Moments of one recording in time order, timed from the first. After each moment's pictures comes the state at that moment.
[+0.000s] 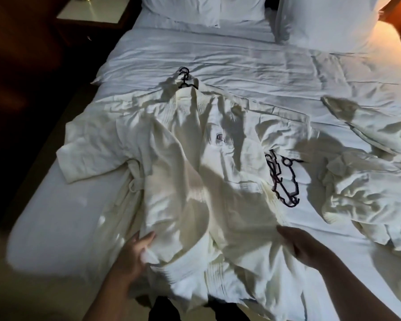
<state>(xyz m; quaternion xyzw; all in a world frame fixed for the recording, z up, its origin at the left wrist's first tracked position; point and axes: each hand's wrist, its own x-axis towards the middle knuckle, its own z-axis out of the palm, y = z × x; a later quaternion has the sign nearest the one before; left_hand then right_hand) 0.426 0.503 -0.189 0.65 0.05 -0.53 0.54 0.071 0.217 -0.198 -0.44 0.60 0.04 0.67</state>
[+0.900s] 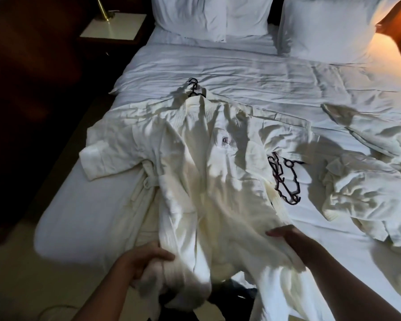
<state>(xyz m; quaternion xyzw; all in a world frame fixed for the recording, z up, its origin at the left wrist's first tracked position) 0.422 0.536 -0.140 0.56 -0.01 -0.73 0.38 0.109 0.272 -0.099 -0.31 0.56 0.03 0.77</state>
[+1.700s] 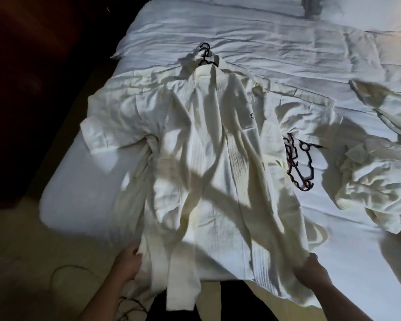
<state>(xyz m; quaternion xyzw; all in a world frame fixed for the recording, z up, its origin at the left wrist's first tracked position) 0.427 0.640 -0.250 0.88 -0.08 -0.45 0.12 0.006 0.322 -0.220 -0.52 0.72 0.31 0.35</state>
